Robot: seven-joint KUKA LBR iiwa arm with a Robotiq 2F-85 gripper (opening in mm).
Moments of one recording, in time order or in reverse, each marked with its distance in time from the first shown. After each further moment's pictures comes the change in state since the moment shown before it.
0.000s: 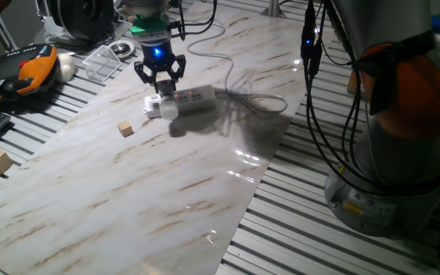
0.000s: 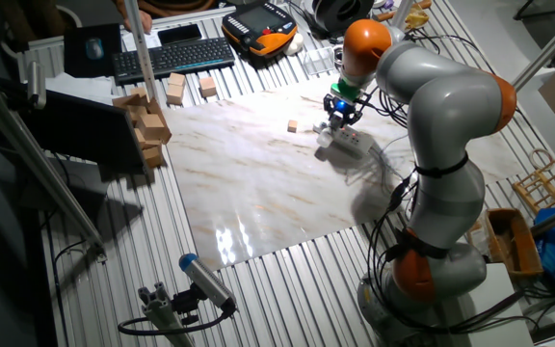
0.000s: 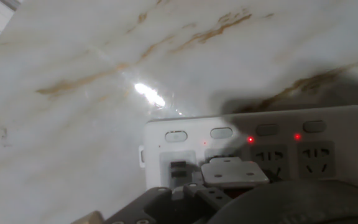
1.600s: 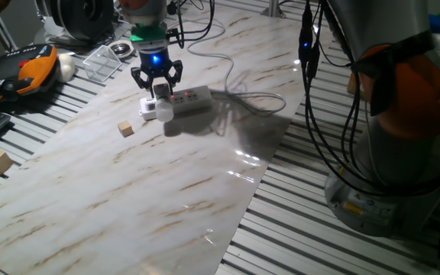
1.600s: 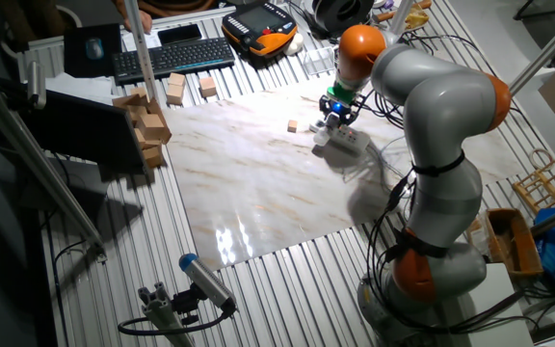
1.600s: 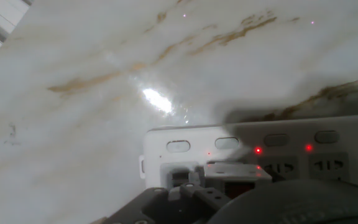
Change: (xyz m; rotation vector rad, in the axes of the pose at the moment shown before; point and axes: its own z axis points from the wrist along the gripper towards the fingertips) arm -0.002 0.016 0.013 -0.021 -0.036 -0.035
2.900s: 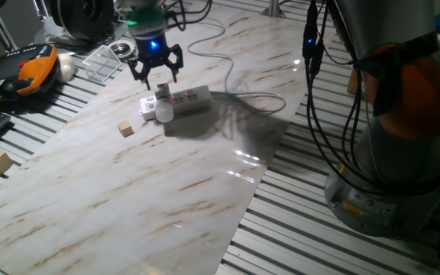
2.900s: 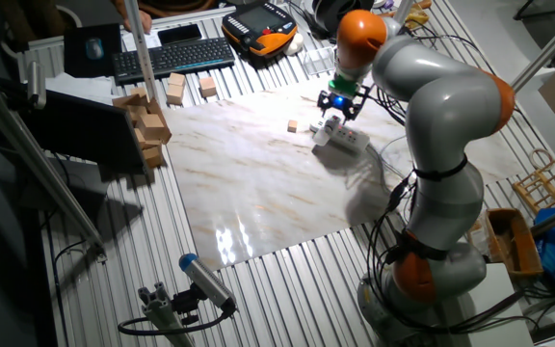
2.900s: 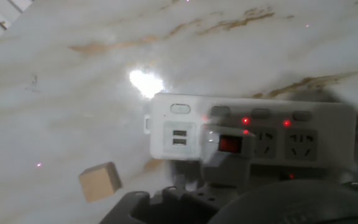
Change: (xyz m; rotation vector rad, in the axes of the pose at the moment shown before) arm 0.025 0.007 -0.052 0.035 0.079 -0.139
